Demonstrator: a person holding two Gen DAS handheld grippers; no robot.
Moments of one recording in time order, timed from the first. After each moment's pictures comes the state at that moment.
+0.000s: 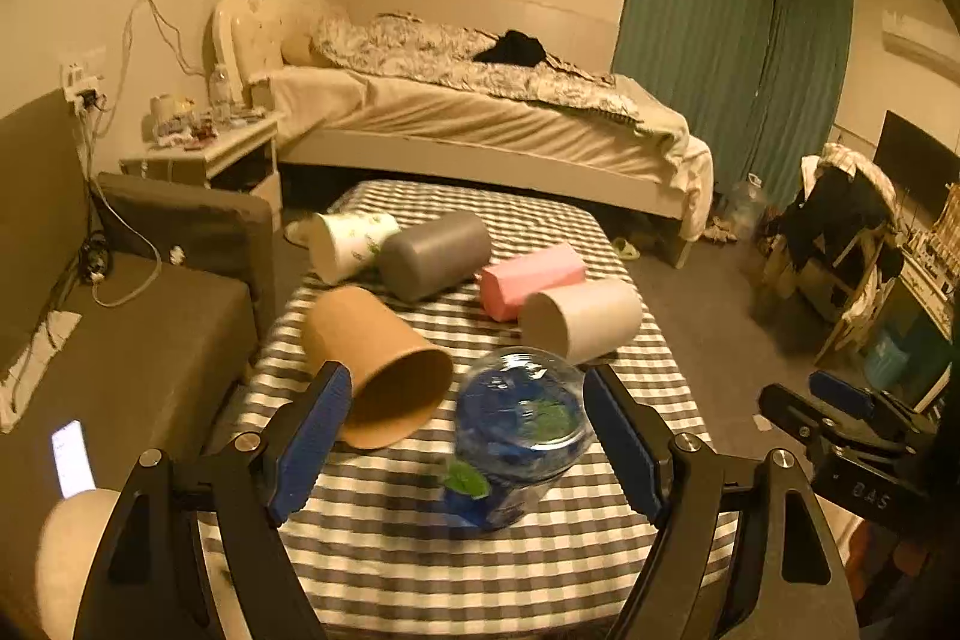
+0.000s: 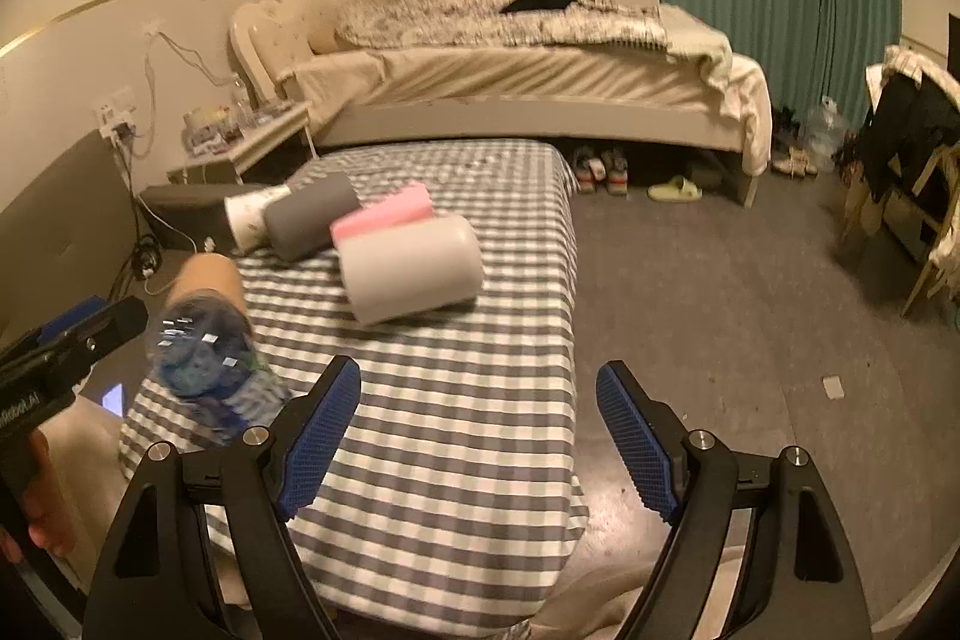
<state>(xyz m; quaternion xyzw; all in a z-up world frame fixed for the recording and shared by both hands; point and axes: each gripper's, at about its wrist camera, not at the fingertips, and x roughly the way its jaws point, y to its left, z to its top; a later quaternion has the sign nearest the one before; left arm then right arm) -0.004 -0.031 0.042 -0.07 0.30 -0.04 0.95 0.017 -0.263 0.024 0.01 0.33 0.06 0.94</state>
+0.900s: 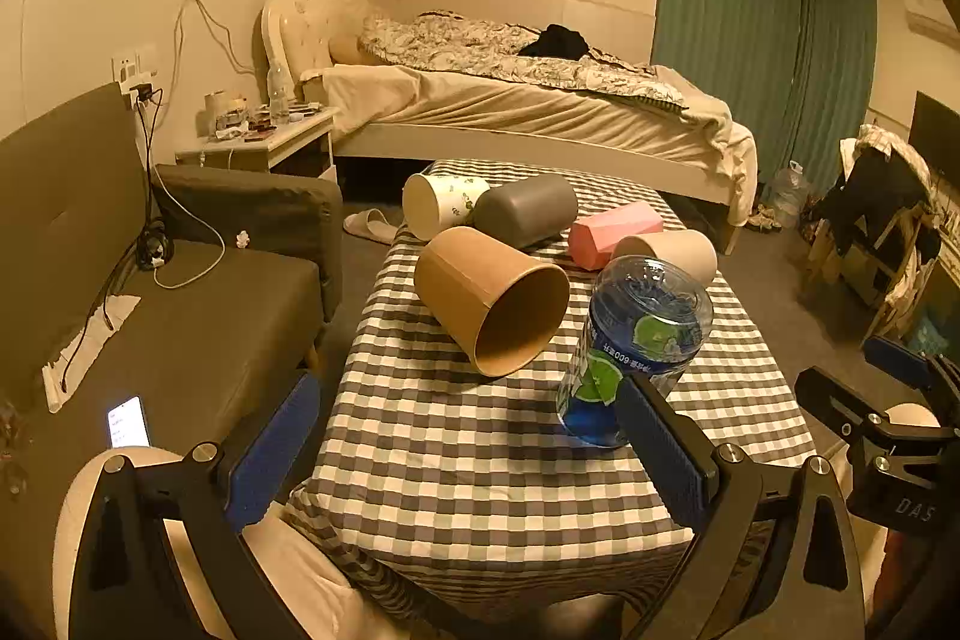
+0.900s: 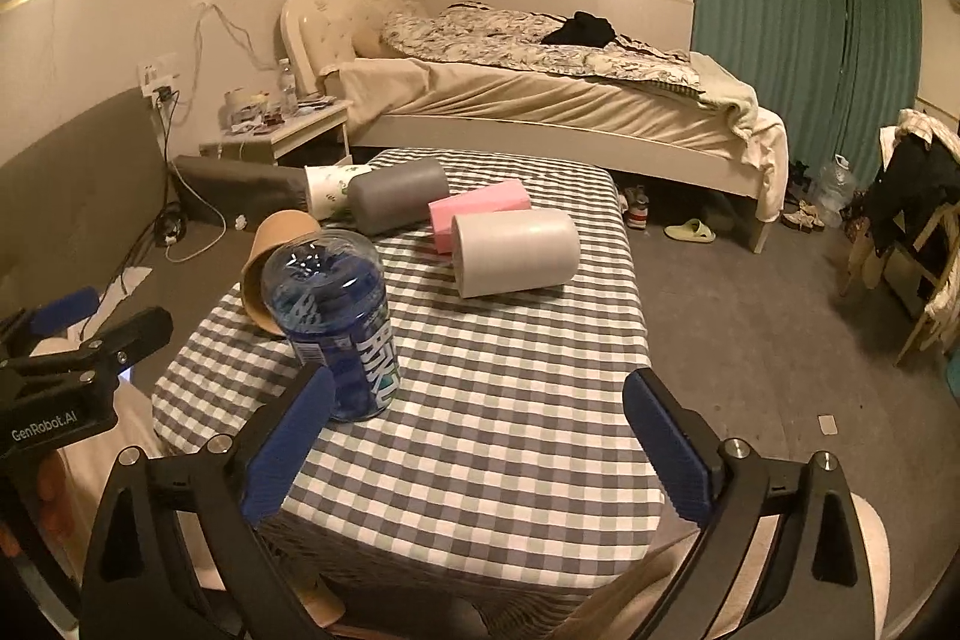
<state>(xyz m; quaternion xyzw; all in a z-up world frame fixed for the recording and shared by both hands) -0.045 0.011 0.007 -0.04 0.31 0.01 0.95 -0.026 -0.188 0.006 -0.04 0.31 0.07 0.95</state>
